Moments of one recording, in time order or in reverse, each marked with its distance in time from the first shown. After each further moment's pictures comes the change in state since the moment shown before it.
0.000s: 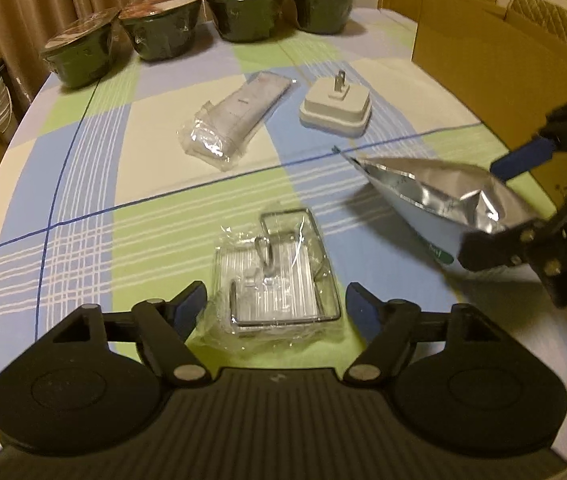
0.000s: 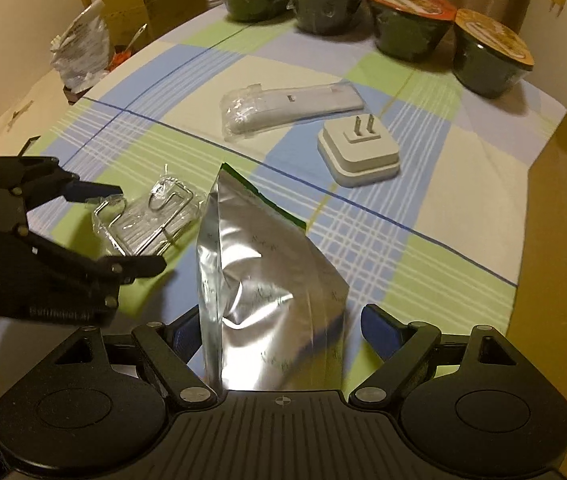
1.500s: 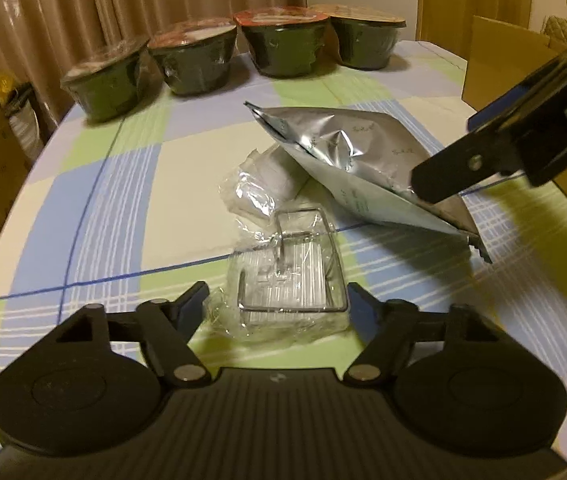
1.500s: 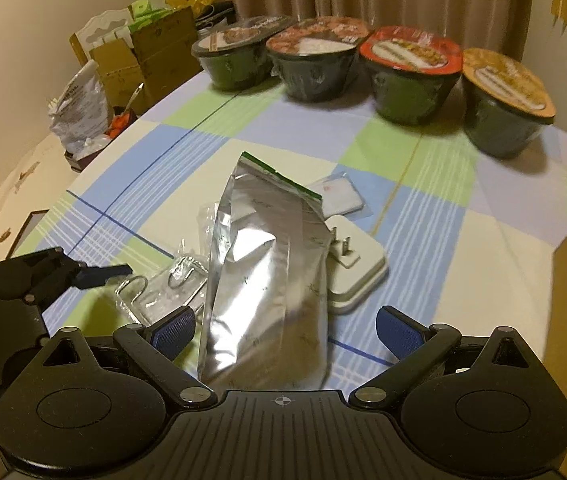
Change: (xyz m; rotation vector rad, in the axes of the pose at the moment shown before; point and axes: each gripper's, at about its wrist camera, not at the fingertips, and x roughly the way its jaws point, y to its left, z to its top) left arm 0.033 0.026 0.033 -0.028 -0.112 0.073; right arm 0.027 -0.029 0.078 0.055 -0.135 0.079
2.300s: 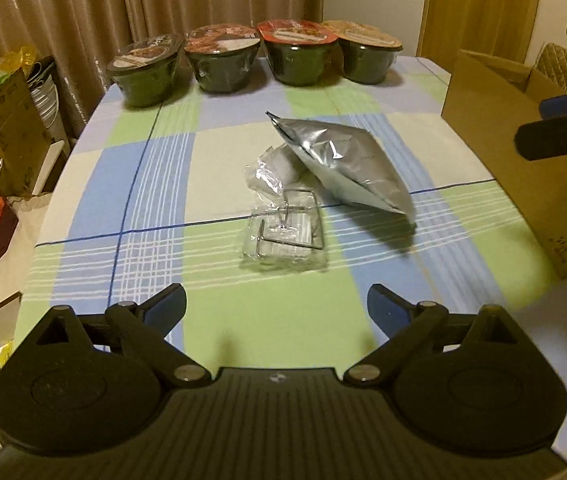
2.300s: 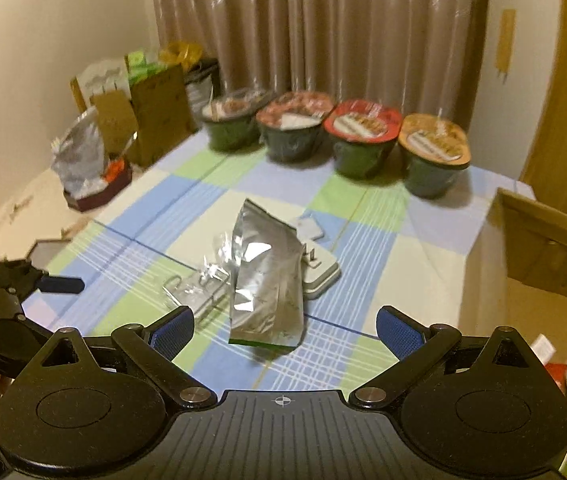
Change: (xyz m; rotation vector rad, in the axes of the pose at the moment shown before) left arm -0.096 0.005 -0.014 -0.074 0.033 0.002; right arm -0.122 0.034 -0.039 -0.016 -0.155 -0.101
